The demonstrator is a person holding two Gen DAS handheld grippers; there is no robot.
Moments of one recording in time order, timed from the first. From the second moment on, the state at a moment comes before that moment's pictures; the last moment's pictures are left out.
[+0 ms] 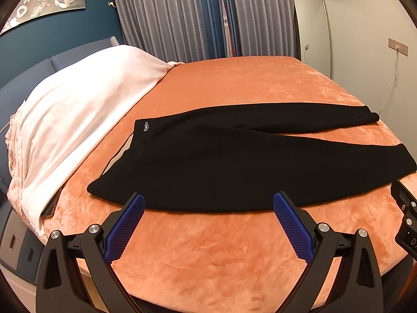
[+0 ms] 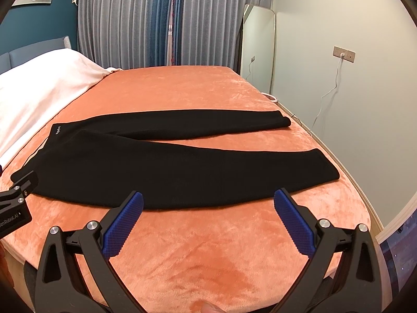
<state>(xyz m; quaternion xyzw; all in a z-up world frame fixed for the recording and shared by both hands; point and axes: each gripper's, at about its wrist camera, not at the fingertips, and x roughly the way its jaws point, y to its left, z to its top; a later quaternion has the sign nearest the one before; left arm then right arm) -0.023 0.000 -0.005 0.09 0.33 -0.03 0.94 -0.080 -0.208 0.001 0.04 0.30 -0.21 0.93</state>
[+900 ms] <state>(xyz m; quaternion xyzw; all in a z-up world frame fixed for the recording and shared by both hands) -0.043 0.016 -0.012 0.09 0.33 -0.04 0.94 -0.091 -0.179 0.004 0.02 0.29 -0.21 0.93</state>
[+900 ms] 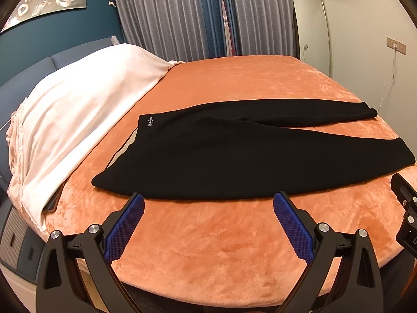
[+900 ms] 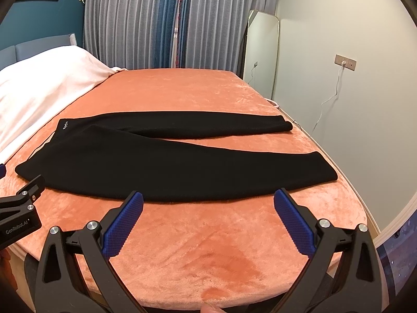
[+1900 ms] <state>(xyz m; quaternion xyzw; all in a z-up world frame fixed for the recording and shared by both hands) -0.051 0.002 -0.002 0.09 0.33 -0.05 0.94 -0.113 -0.189 0.015 0.01 0.29 -0.22 0.93</state>
